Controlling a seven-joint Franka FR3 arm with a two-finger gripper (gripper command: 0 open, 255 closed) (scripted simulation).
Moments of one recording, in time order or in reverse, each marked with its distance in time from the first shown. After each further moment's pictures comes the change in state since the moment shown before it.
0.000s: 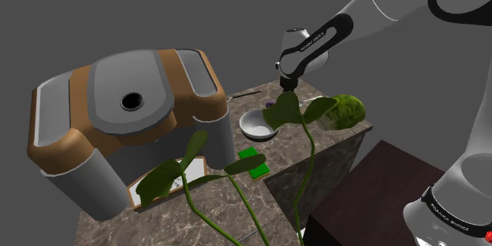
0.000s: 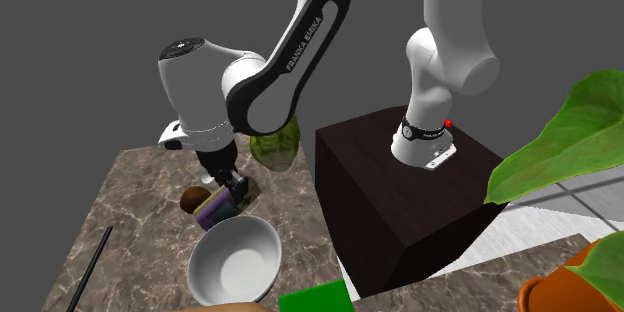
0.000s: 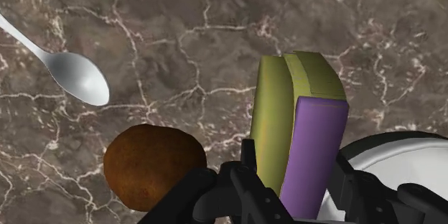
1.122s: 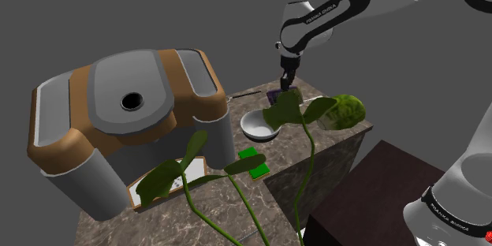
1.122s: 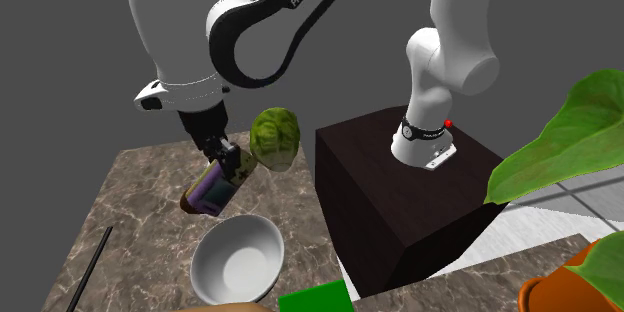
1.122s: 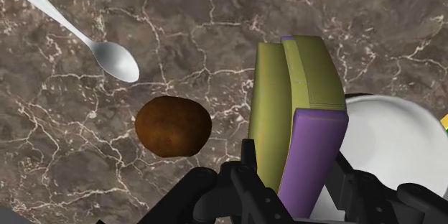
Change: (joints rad) arm -0.003 -0.130 0.006 0.068 0.013 -0.198 -0.001
